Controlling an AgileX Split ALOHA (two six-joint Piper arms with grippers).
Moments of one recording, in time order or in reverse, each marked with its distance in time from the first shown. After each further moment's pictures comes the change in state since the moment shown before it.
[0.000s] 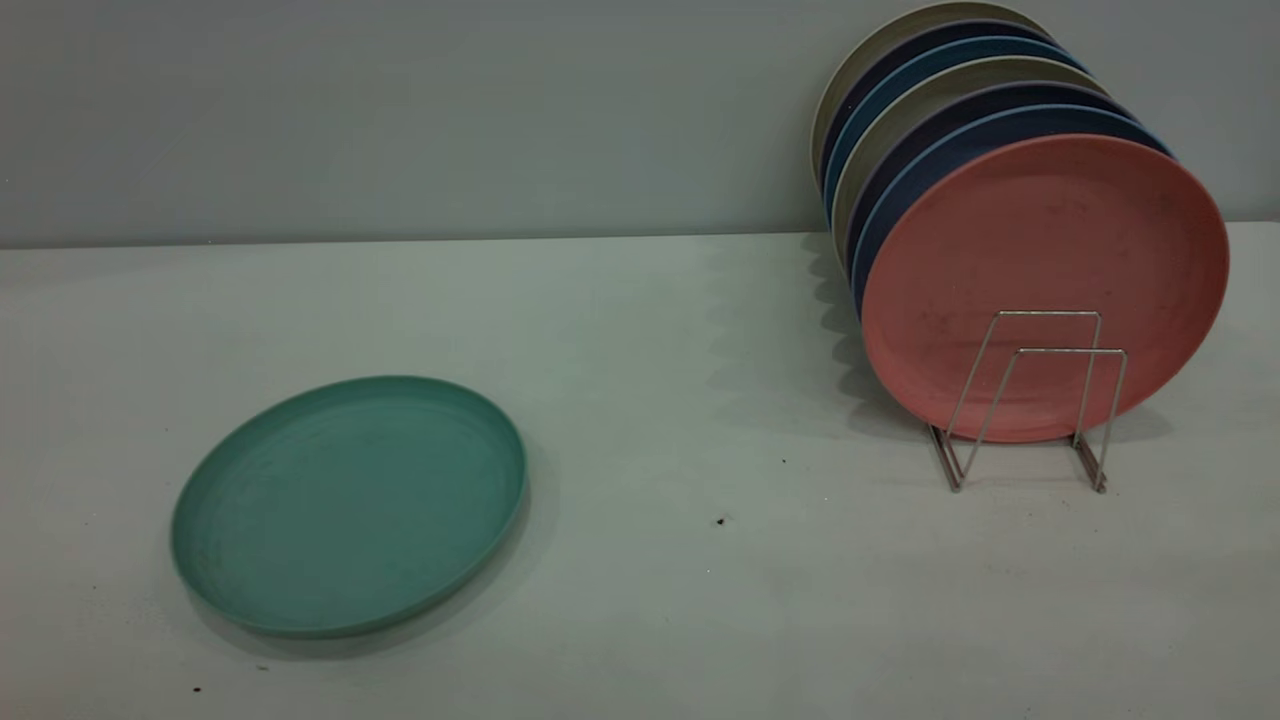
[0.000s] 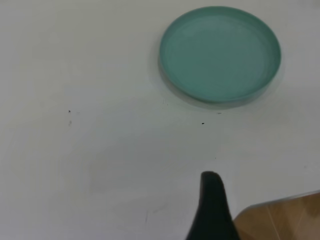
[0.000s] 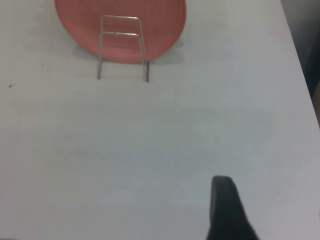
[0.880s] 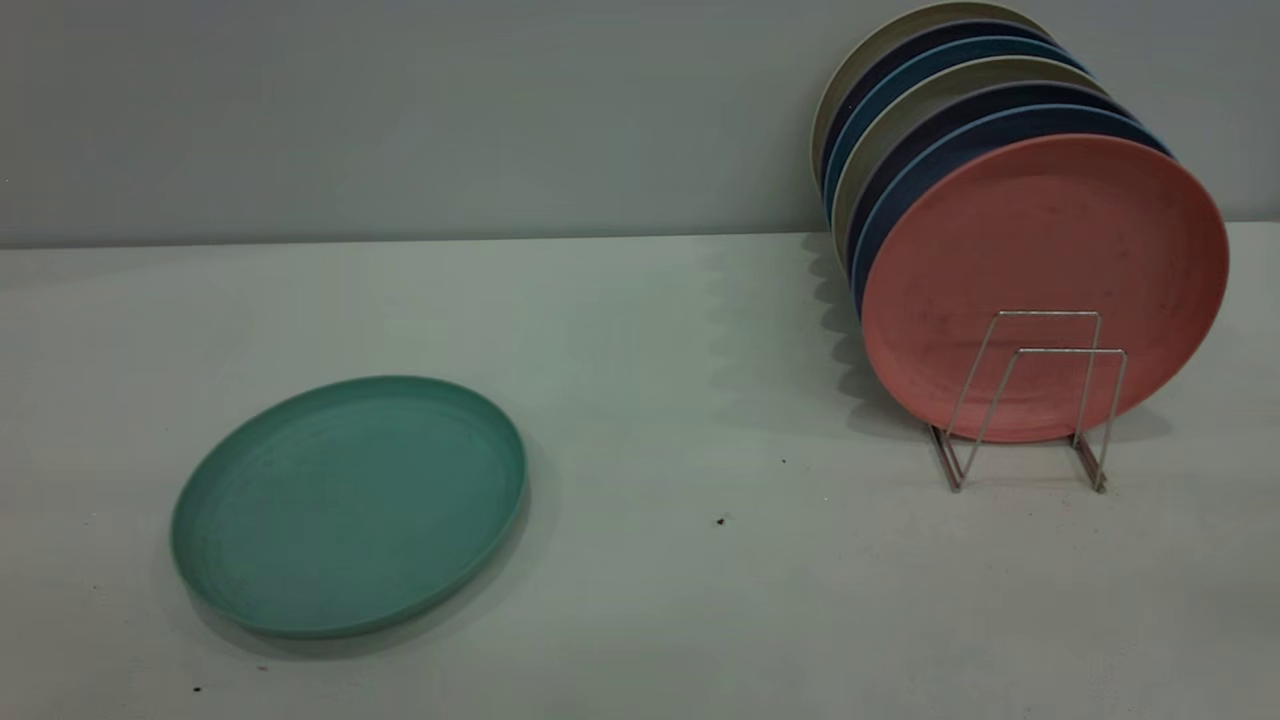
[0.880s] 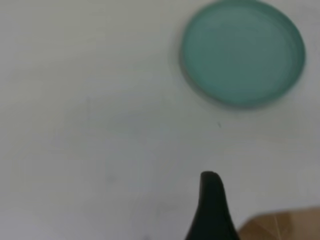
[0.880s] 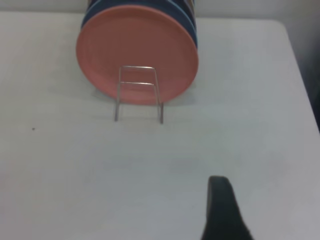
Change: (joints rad) left arm 0.000 0.374 -0.139 0.071 -0.119 -0.096; right arm 0.000 0.229 -0.106 0.047 -0.156 -0.002
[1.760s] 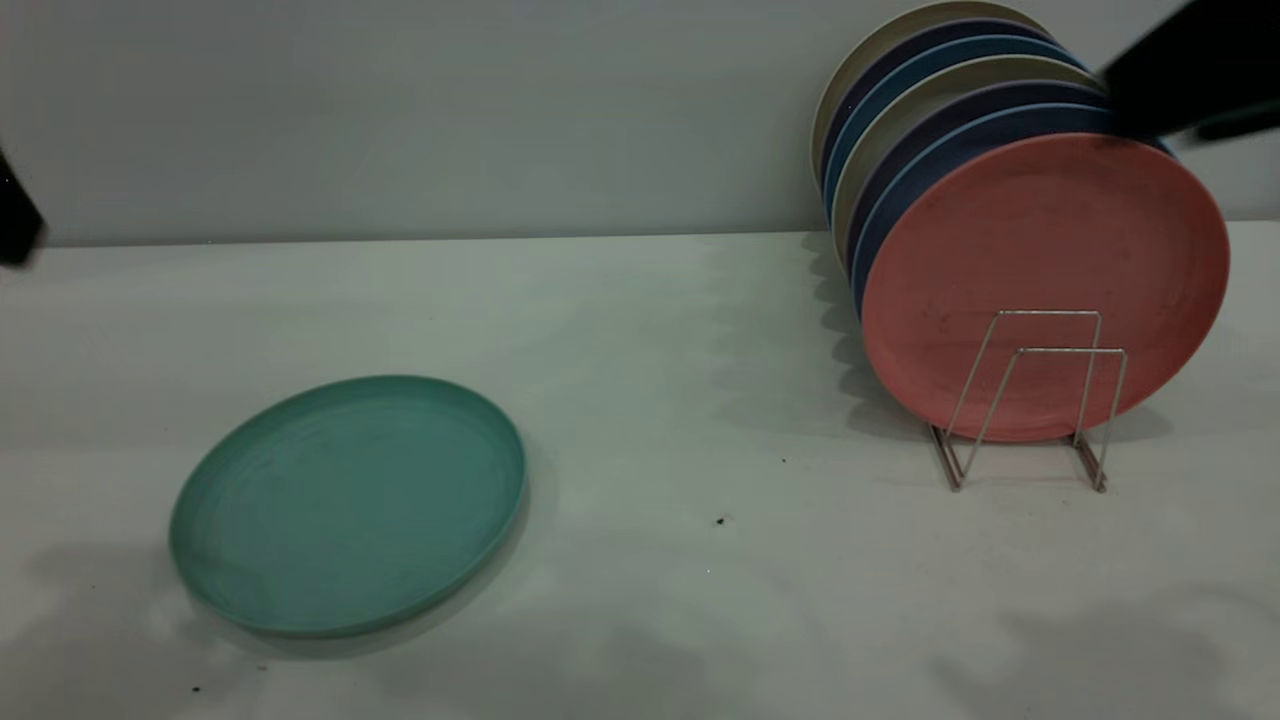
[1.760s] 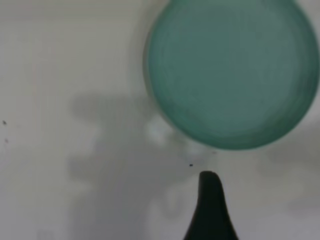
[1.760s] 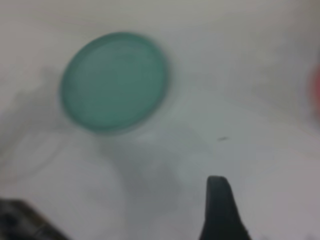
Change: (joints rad) left arm 0.000 1.032 -0.232 -0.139 -0.392 0.007; right arm 0.200 1.020 -0.087 1.046 -0.441 -1.005
